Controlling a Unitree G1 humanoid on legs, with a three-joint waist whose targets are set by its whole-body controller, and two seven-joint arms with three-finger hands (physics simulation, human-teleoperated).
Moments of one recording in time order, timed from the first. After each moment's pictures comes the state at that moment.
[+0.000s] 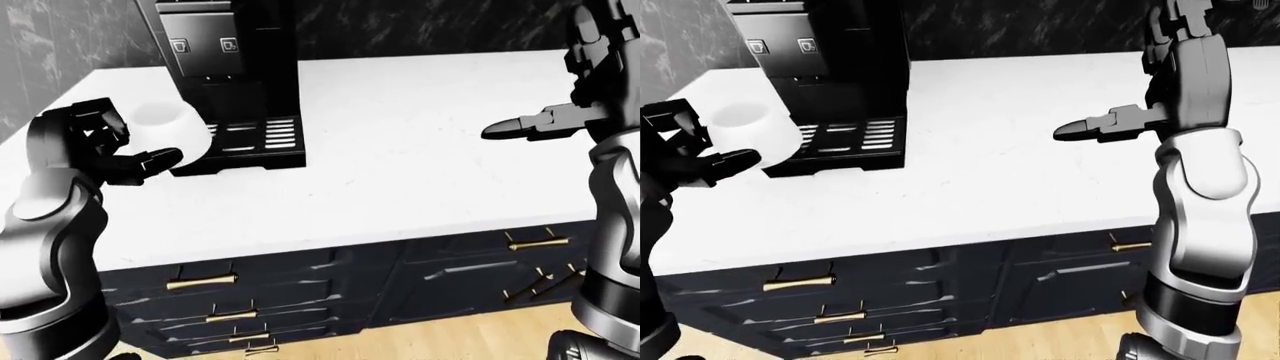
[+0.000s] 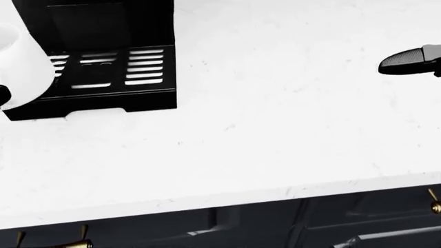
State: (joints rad) left arm -0.57 0.52 0.41 -0.27 -0.24 0.94 0.15; right arm -0.60 -0.56 -0.36 -0.25 0.09 0.43 0.18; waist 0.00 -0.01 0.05
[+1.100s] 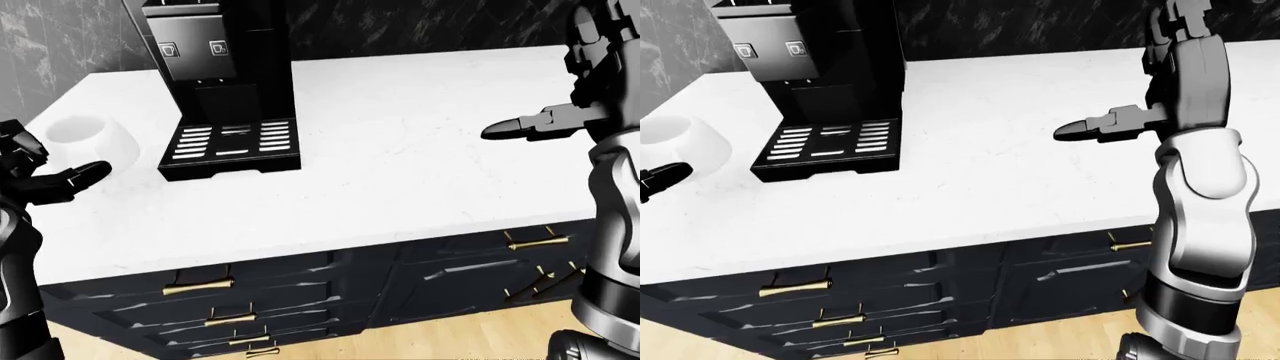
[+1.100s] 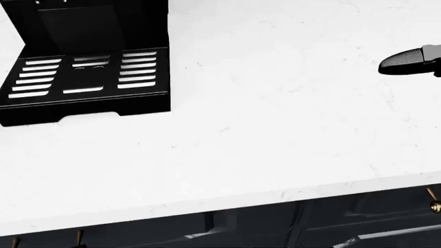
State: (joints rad) left arm -0.45 0.69 0.53 0.08 -0.26 0.57 0.15; right arm -0.60 -0.56 -0.36 -0.25 0.08 0.43 0.18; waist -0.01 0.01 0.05
